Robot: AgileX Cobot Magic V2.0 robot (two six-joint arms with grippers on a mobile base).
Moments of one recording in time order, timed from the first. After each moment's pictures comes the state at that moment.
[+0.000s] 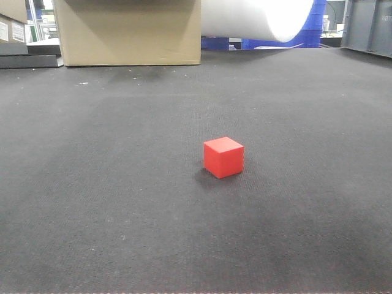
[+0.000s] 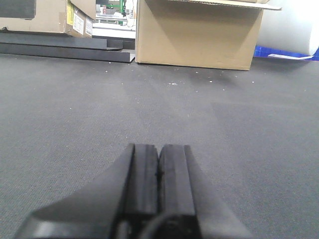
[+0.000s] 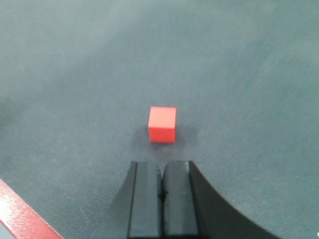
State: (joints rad) left arm -0.02 -0.01 0.03 0.00 0.01 -0.04; right arm 0.54 0.57 -0.46 0.19 0.32 -0.10
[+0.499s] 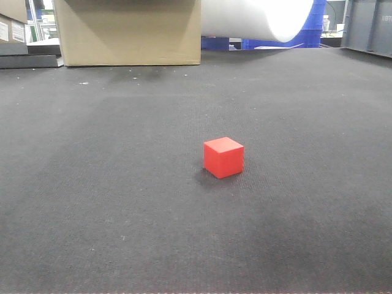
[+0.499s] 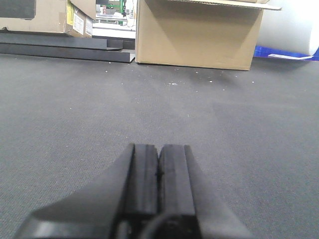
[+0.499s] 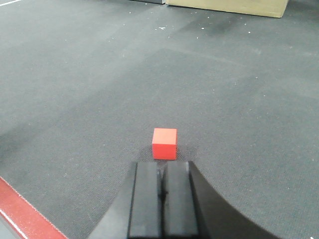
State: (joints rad) left arm -0.02 -0.01 0.03 0.00 0.01 -0.04; right arm 0.54 0.40 -0.40 0.20 0.32 -0.10
